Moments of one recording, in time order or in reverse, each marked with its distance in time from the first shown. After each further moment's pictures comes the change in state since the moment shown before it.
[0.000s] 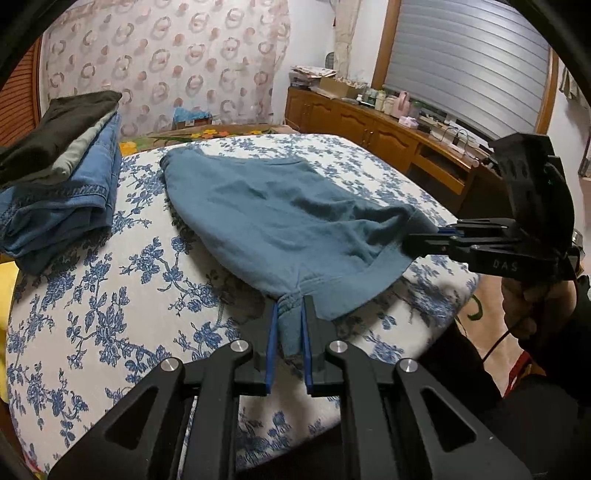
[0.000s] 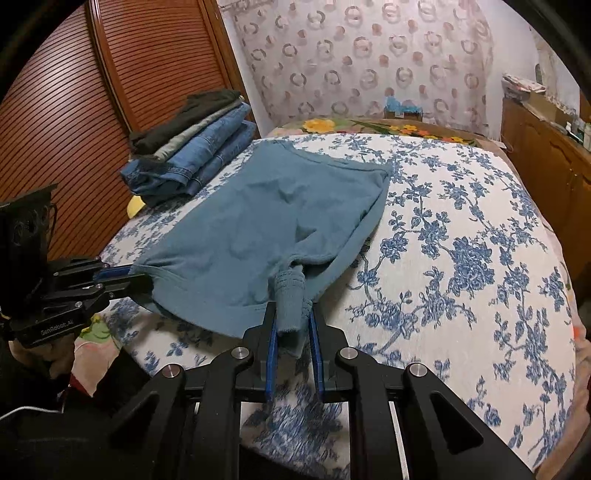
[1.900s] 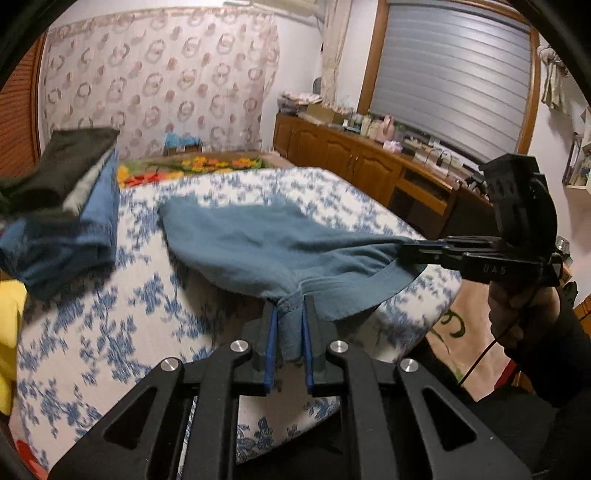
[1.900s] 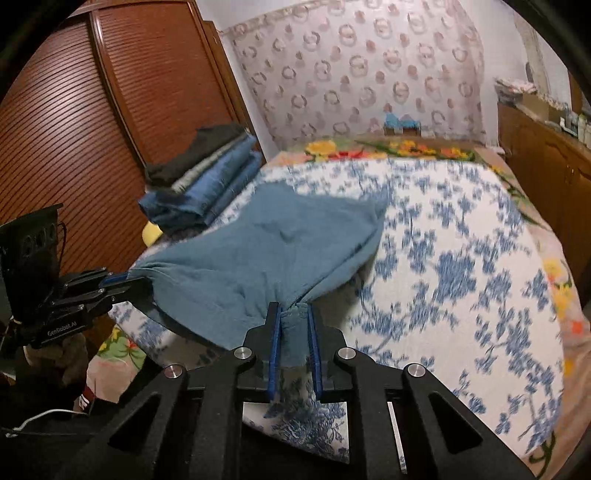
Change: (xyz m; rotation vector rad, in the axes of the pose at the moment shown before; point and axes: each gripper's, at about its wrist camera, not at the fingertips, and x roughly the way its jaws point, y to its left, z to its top) left arm -0.035 -0.007 0.017 0.011 -0.112 -0.046; right arm -0.039 -0.003 -0.004 0.025 -0.103 0.022
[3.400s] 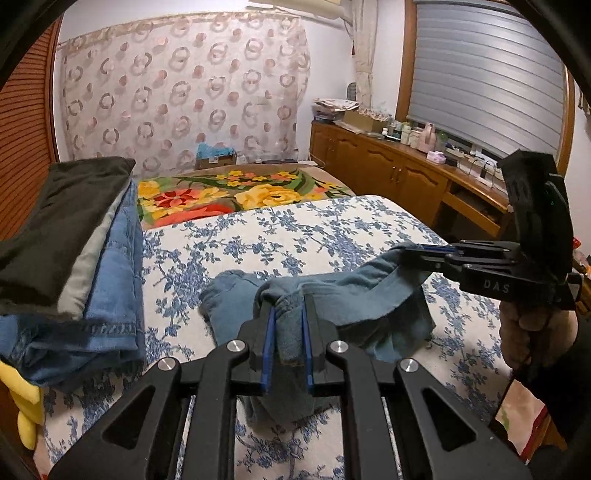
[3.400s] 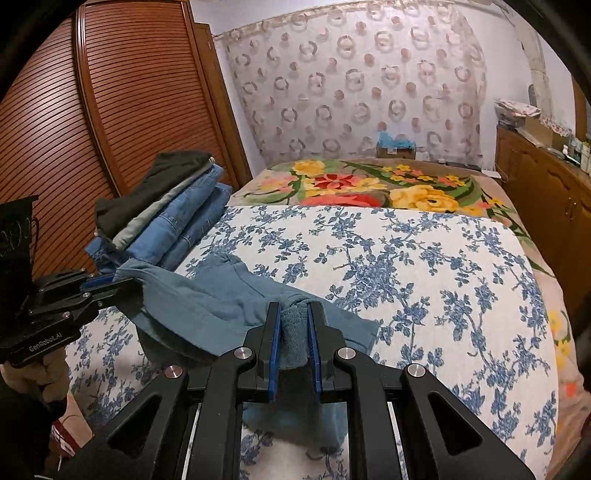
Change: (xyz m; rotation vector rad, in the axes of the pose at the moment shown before) left arm 0.077 0.053 0.076 0.000 -0.017 0.158; right arm 0.105 -0.022 0.085 -0.038 -0.034 -0.057
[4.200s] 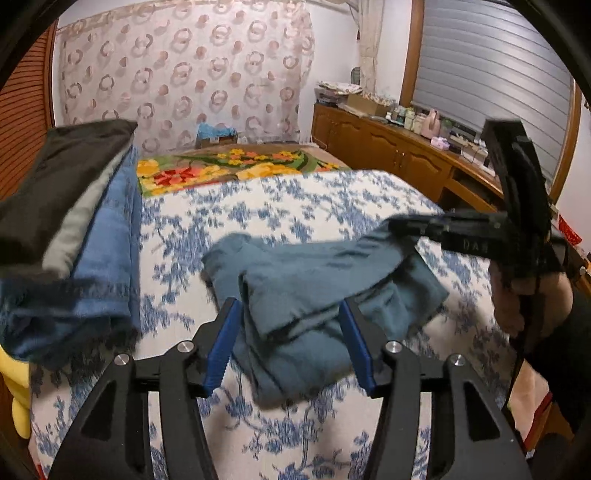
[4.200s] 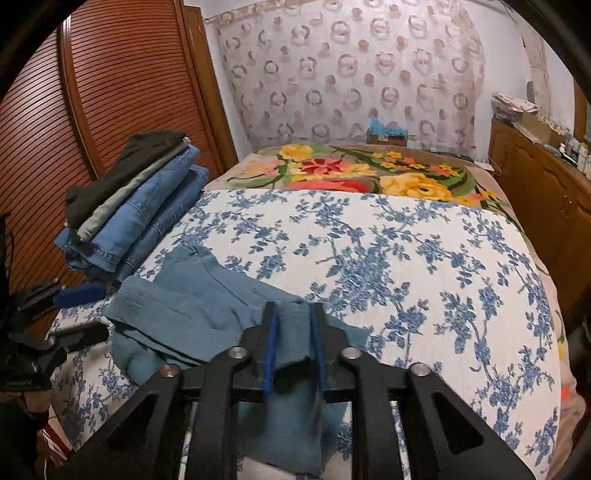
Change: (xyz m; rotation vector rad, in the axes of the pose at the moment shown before) left arm 0.011 0.010 -0.029 -0.024 0.081 -0.014; right arm 0.037 -0.008 0.007 -0.014 0.062 -0.063
